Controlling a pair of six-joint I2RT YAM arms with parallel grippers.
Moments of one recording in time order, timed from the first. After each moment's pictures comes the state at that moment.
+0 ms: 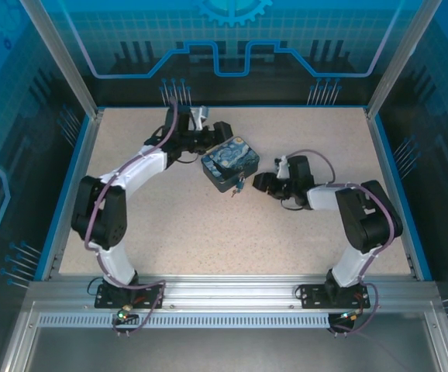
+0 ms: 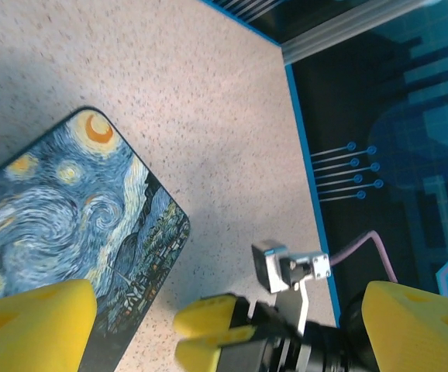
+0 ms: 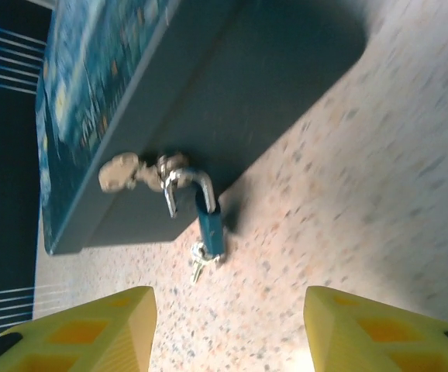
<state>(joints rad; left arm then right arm) -0.33 1.82 1.38 -0.11 0.57 -0.77 0.31 1.74 0.73 0.31 -0.55 0.73</state>
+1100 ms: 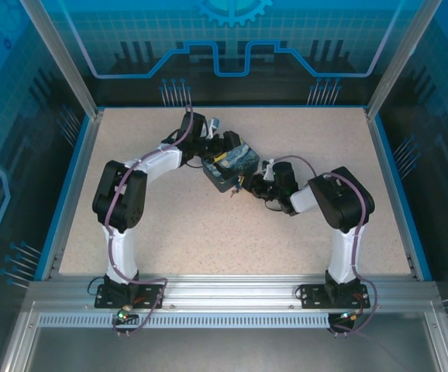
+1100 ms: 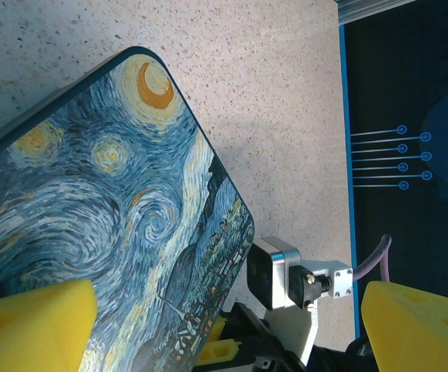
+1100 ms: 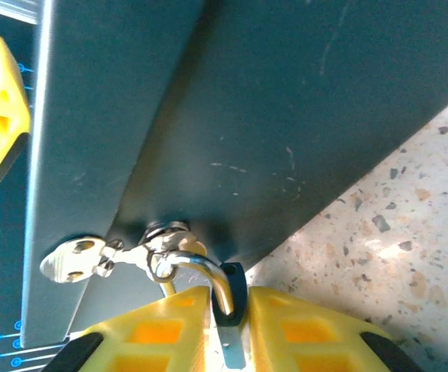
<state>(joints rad) -0.34 2.01 1.45 -0.11 0.59 -0.79 0.39 2.00 0.76 0.72 -0.51 0.93</state>
